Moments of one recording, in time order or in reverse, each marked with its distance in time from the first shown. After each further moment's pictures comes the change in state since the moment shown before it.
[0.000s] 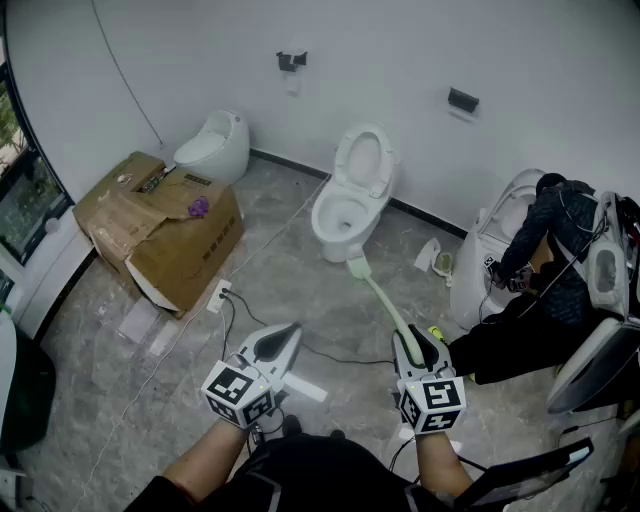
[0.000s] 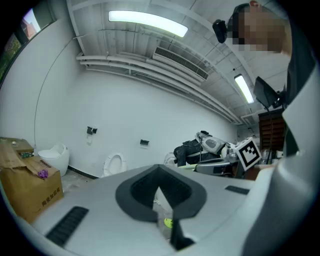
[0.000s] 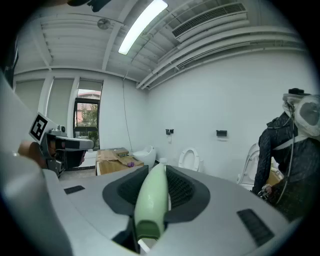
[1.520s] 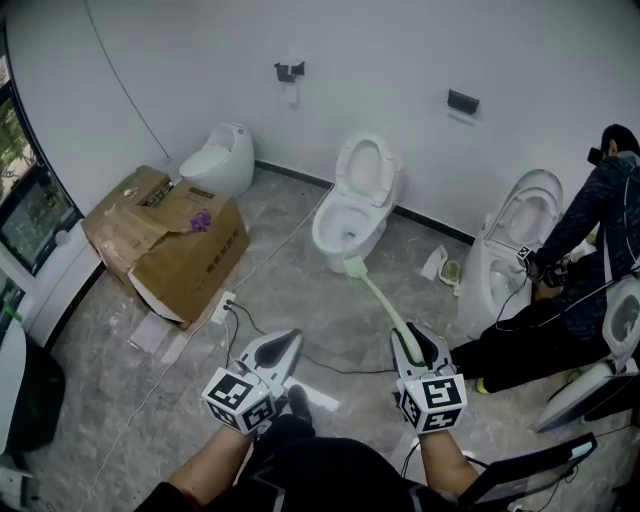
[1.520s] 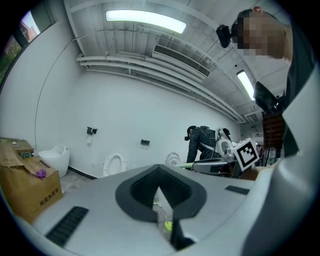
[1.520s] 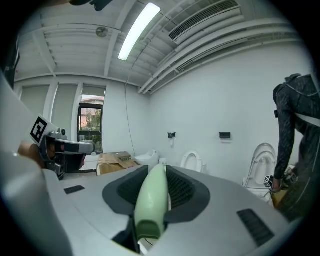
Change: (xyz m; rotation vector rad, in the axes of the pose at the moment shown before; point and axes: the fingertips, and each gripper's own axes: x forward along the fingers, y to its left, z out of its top) left arm 0.057 -0.025 -0.005 0.002 -0.005 0.040; right arm 0.018 -0.061 0.000 0.002 -0.053 0.062
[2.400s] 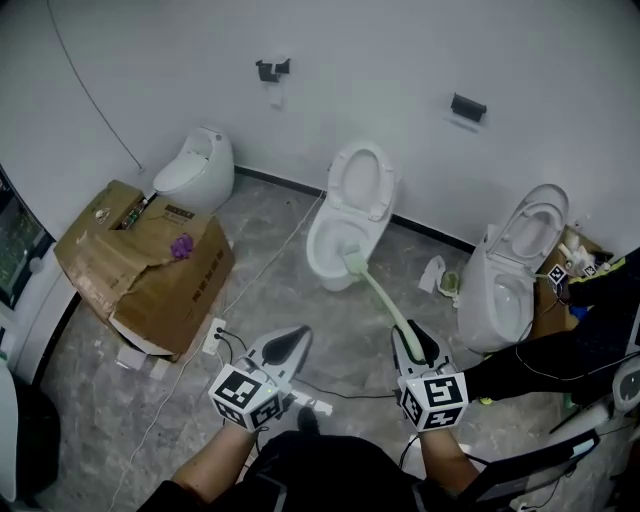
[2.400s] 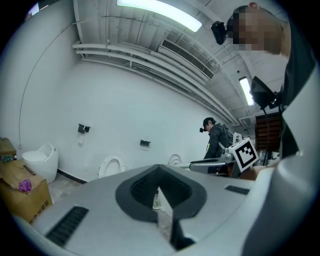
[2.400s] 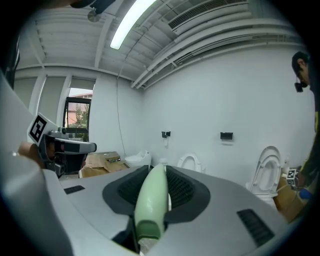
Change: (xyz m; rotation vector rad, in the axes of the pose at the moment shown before) left arm 0.121 0.169 0.042 0.000 0.008 -0.117; right arm 0.196 -0.019 0.048 0.002 0.021 -0.082
